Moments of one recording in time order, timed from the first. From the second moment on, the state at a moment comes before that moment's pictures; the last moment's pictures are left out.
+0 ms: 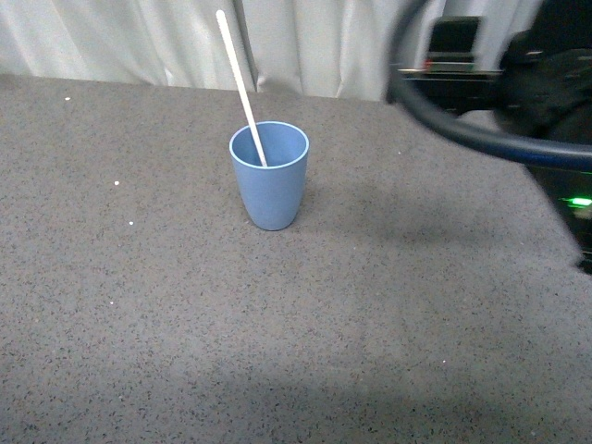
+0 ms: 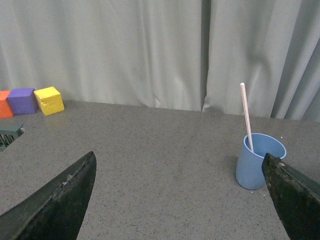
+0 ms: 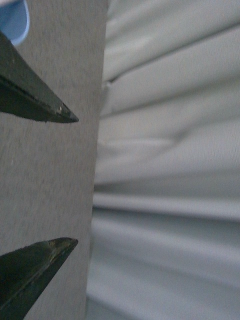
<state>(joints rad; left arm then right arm) 0.00 0.00 0.02 0.00 0.00 0.00 0.42 1.93 0.57 1.36 0.41 0.01</state>
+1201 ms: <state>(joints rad) 0.00 0.00 0.02 0.00 0.00 0.00 0.00 0.75 0.02 0.72 0.01 0.00</state>
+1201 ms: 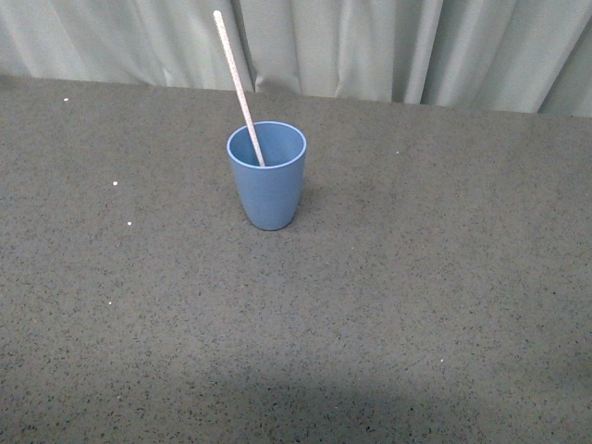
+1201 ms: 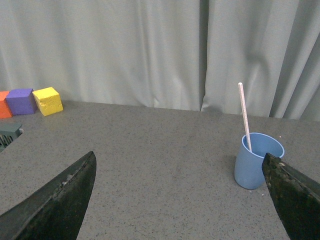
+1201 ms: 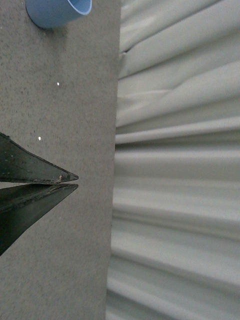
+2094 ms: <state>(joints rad) 0.00 0.00 0.02 0.00 0.00 0.00 0.00 0.22 0.00 0.23 0.00 0.00</state>
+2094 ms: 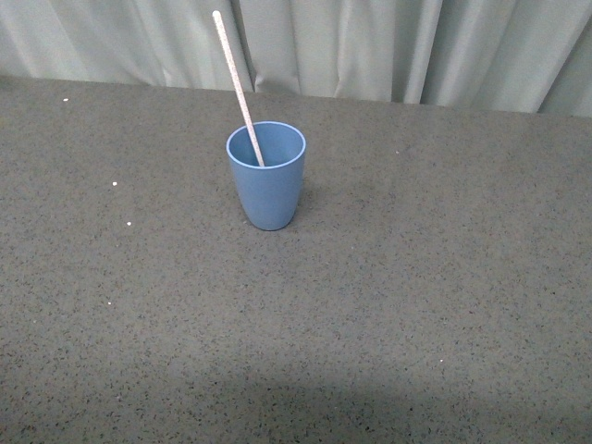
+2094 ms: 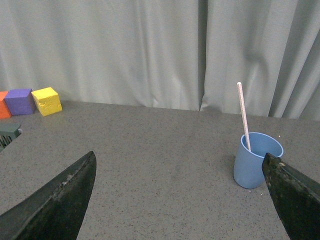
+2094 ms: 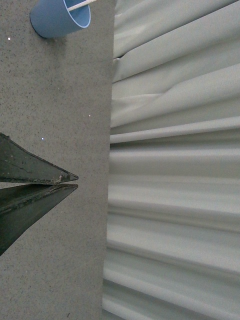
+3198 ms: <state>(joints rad) 0.00 0.00 0.02 0.00 0.00 0.00 0.00 0.00 0.01 0.00 0.00 0.00</state>
